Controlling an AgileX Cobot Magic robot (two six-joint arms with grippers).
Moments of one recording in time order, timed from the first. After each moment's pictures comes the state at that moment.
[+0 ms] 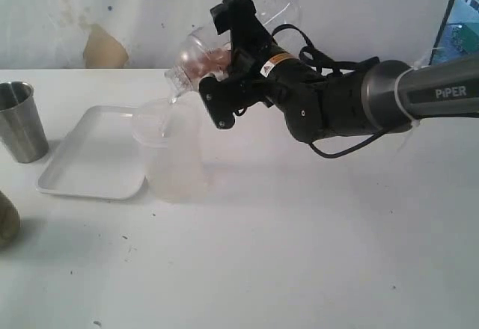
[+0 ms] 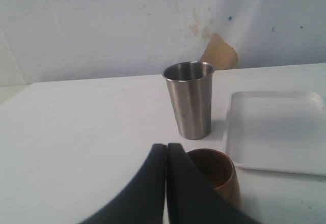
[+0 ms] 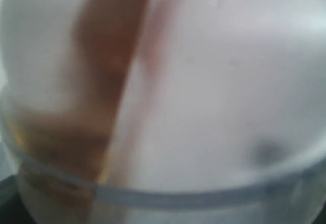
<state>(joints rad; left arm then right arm) 0.14 0.01 -0.01 -0.02 0.21 0.14 0.60 1.96 -1.21 0.21 -0.61 -2.06</state>
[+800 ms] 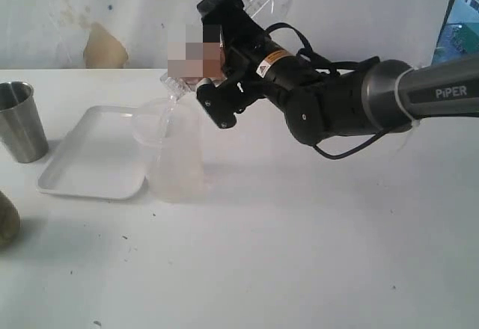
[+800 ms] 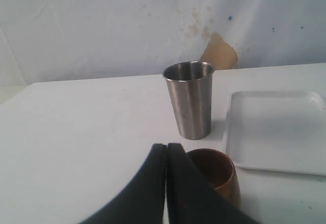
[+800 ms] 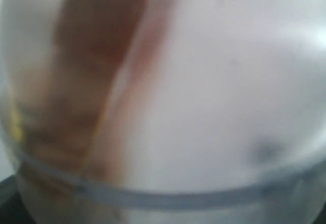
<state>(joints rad) 0.14 0.01 -0.01 -0.02 0.21 0.14 0.60 1.96 -1.21 0.09 -0.67 -2.12</state>
